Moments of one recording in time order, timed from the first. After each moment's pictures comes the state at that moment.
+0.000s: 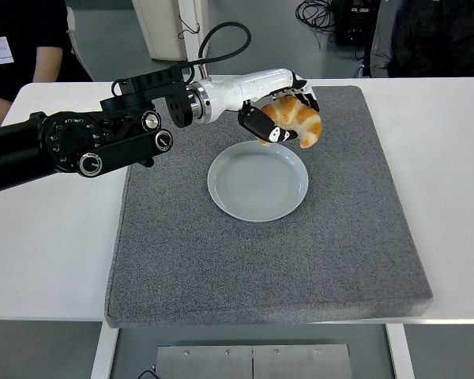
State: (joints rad) left arm -1.39 0.23 0.09 -1.03 0.92 0.07 -0.23; right arm -0.06 0.00 -0.01 0.16 -0.10 -0.09 0.28
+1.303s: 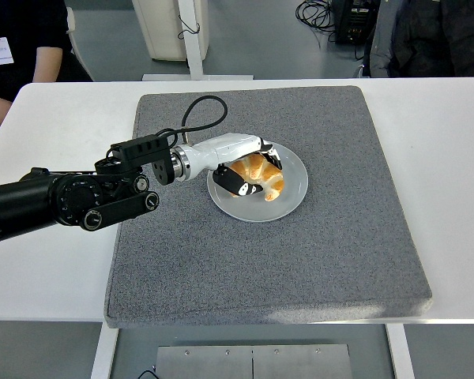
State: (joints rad) left arm -1.20 0.22 0.14 -0.96 1.06 0.17 -0.28; right arm -0.06 0.00 -0.01 0.16 -0.10 -0.09 0.28
